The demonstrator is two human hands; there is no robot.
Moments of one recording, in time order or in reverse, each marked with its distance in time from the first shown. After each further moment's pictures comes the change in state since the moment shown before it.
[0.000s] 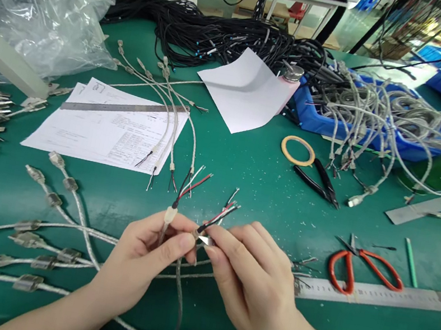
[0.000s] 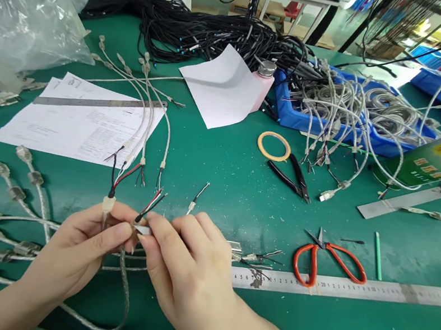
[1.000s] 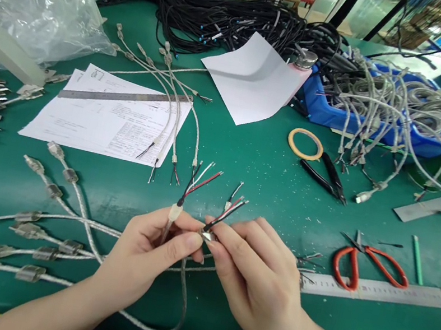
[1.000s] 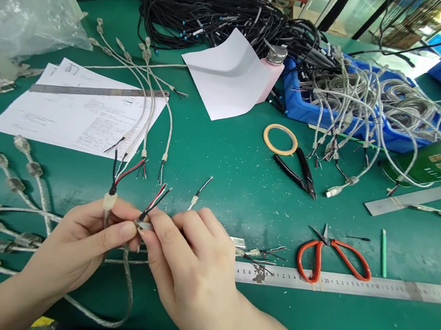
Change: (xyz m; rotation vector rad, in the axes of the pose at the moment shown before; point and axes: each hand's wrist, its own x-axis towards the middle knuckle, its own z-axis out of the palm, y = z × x) left_hand 0.000 0.000 0.001 -0.060 -0.045 -0.010; right_hand -0.003 0.000 0.003 0.021 -0.014 0.021
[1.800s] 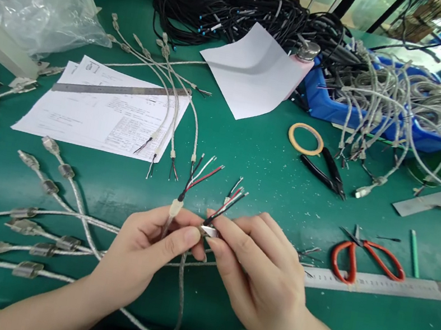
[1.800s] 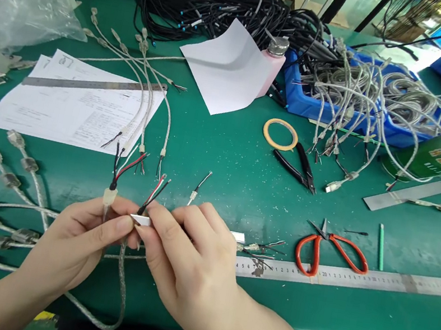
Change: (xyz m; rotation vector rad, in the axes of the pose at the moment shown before) left_hand -0.002 0.006 0.007 -0.022 0.050 -0.053; right_hand 0.002 0.000 -0.004 0.017 0.004 -0.010
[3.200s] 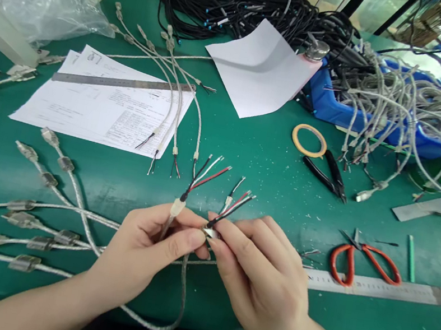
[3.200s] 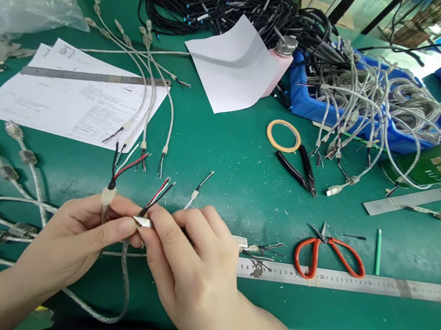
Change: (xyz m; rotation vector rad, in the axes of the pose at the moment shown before) left_hand -0.001 -0.001 -0.003 0.006 -0.030 -0.001; right_hand -0.001 -0.003 0.000 -0.008 -0.031 0.037
